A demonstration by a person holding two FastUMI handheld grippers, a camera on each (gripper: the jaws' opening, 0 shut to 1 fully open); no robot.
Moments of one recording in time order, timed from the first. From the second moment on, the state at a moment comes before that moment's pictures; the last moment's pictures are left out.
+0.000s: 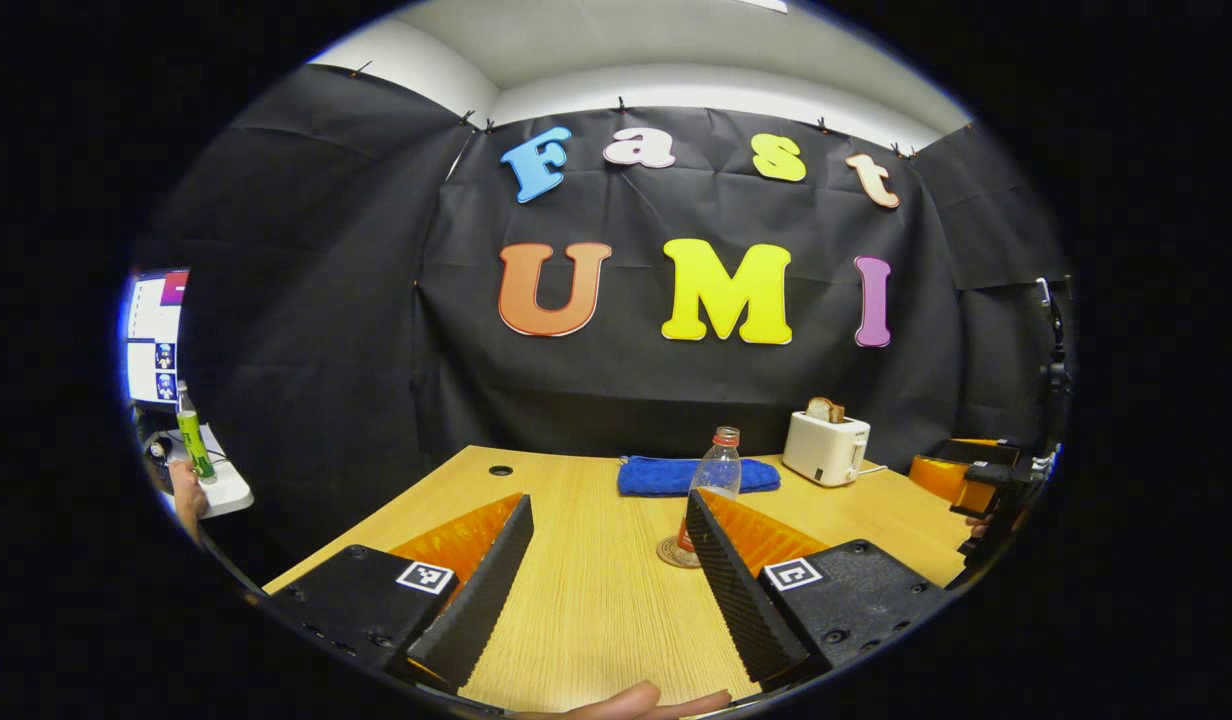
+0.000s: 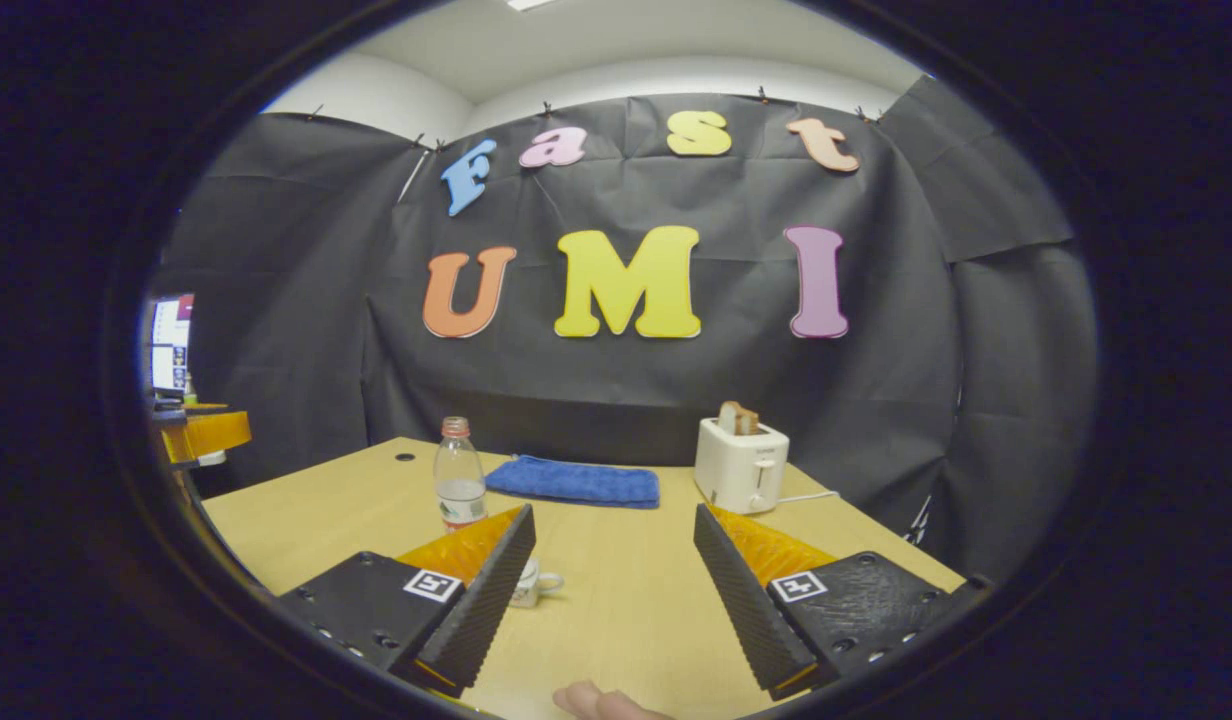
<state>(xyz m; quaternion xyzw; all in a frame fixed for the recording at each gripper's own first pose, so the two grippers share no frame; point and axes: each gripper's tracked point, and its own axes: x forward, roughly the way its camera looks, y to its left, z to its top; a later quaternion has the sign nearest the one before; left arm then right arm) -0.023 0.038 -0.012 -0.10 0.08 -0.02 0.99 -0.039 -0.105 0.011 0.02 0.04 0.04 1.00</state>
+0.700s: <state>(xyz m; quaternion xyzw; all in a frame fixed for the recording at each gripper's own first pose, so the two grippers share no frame) -0.043 -0.023 0.001 -0.04 0.08 -0.02 1.00 -0.092 -0.152 -0.006 0.03 0.02 0.04 1.00</state>
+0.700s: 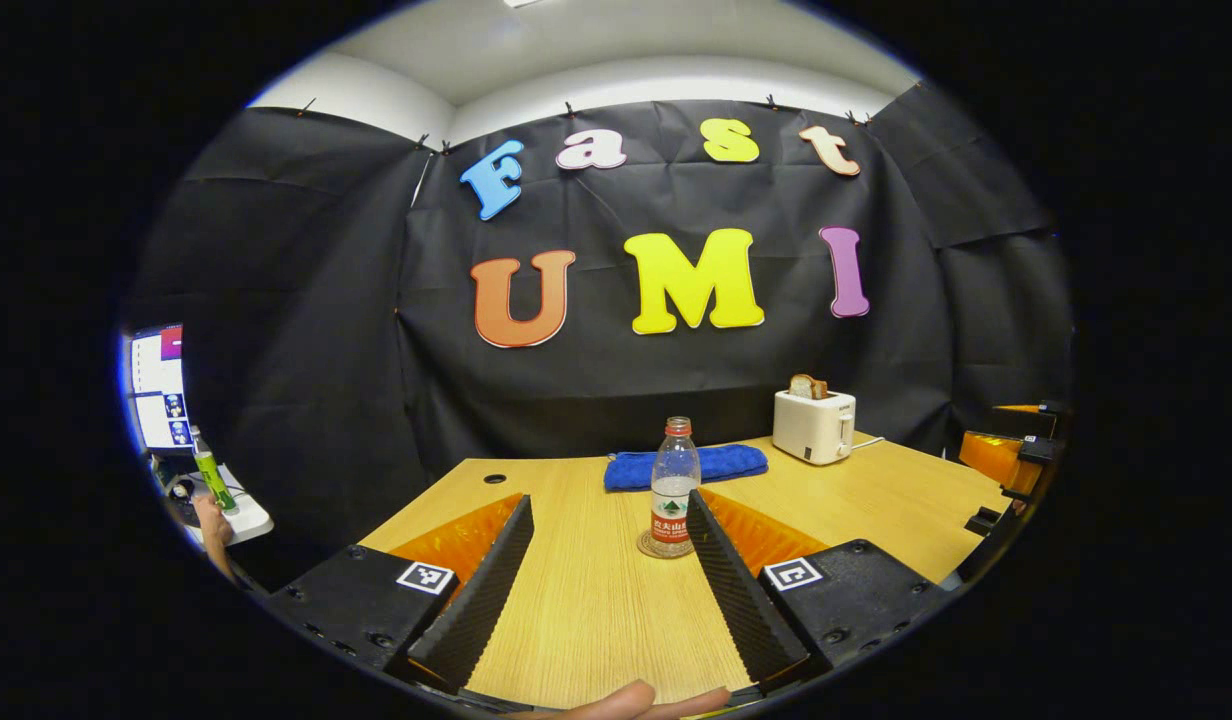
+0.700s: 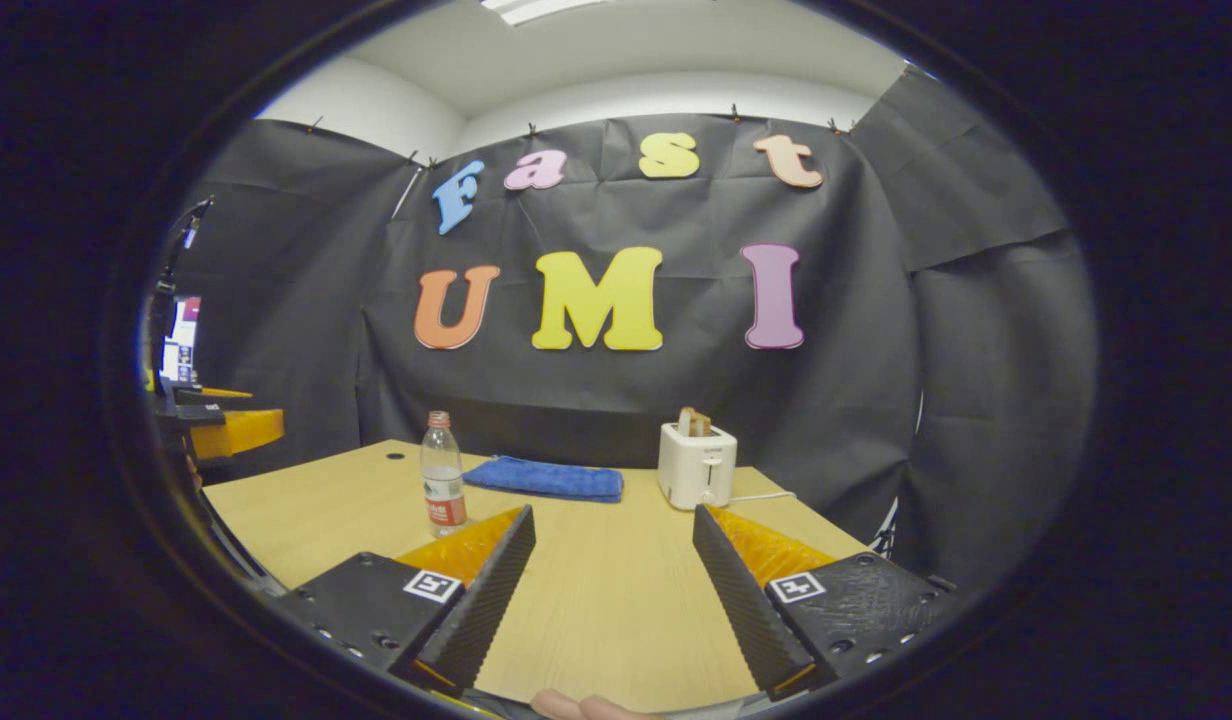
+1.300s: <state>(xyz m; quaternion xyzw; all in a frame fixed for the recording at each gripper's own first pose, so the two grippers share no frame) -0.044 -0.042 0.002 -0.02 0.08 -0.02 1.00 -0.104 -0.180 -0.015 0.02 0.03 0.00 1.00</state>
